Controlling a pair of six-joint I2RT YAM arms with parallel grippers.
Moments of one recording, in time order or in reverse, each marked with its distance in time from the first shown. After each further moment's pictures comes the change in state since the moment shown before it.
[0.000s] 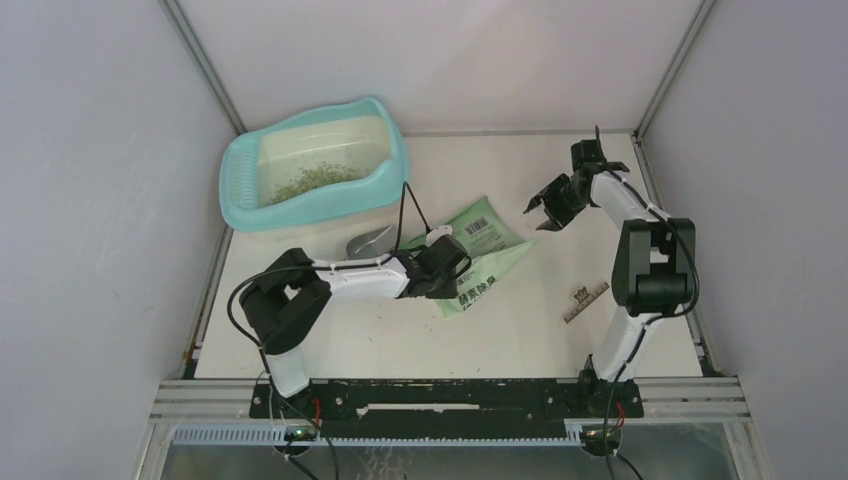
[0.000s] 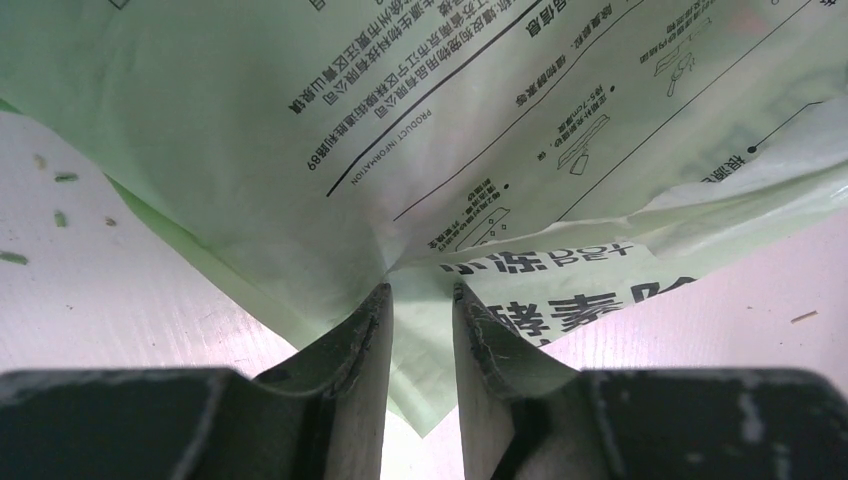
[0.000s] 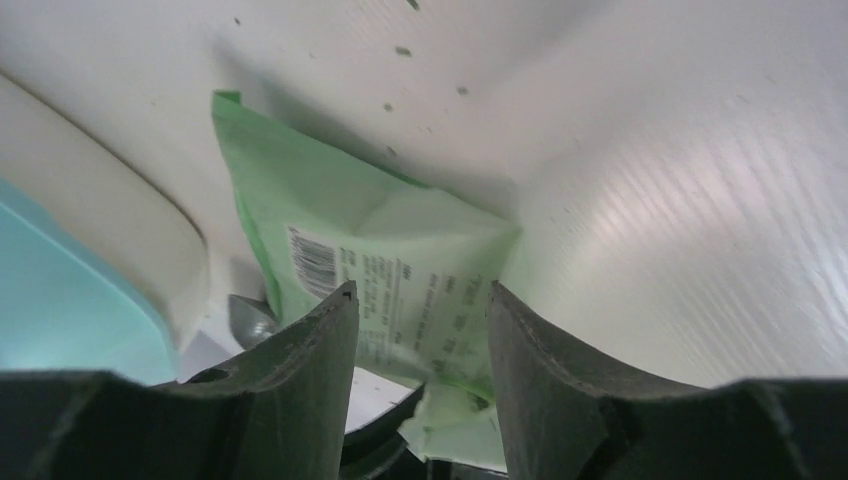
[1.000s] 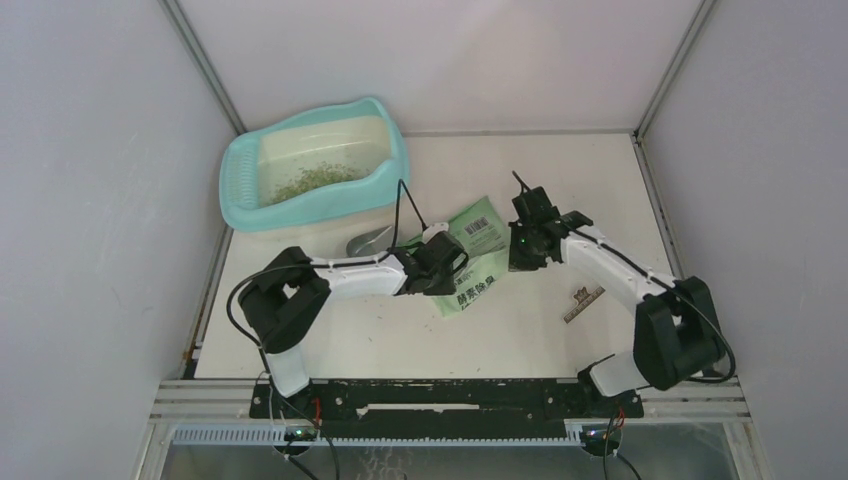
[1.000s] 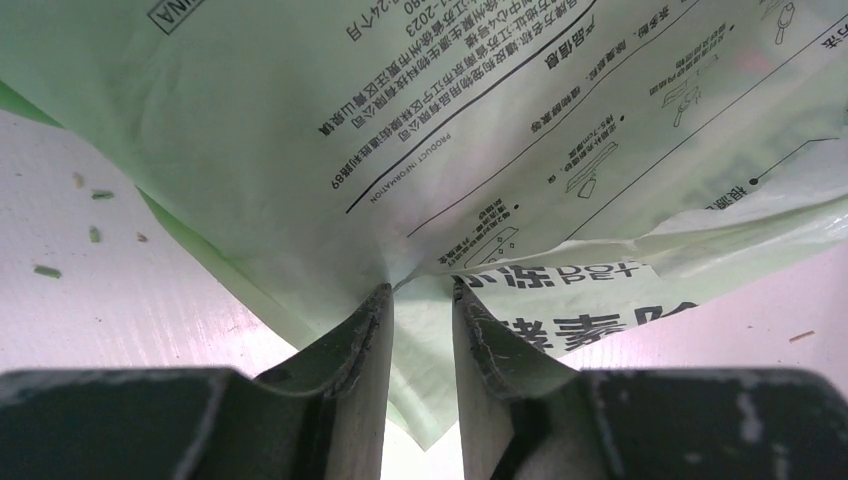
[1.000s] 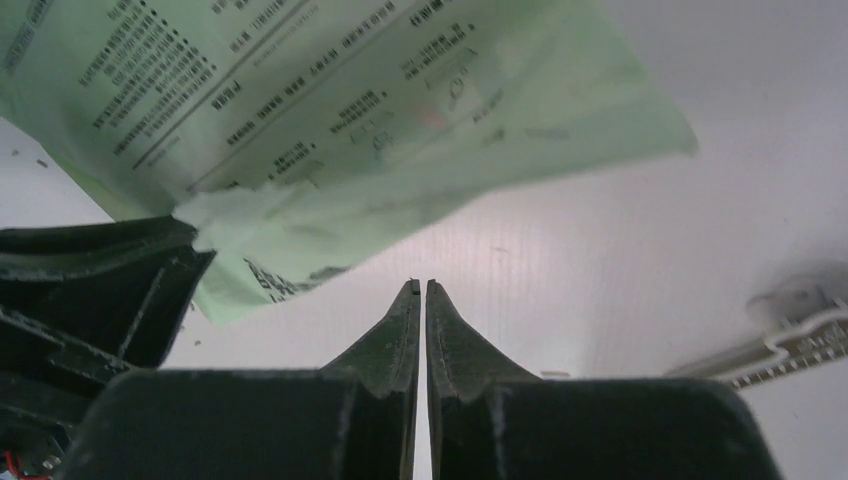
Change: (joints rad) left arm 0.026 0.000 0.000 0.006 0.001 0.000; right arm 0.436 -0.479 -0.439 0.043 0.347 -0.412
